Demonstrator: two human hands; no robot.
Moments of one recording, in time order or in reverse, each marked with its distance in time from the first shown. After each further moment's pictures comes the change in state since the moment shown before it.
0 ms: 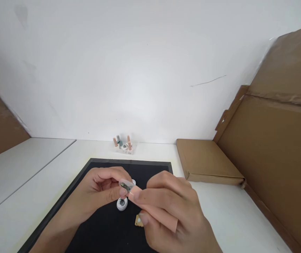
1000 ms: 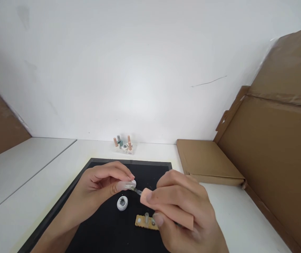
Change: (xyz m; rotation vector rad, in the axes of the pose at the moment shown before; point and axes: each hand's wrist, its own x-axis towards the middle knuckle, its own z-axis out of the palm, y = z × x) left_hand -0.001 0.005 -0.002 0.208 0.067 0.215; right_hand -0.010 0.005 -0.007 0.102 -0.039 0.066
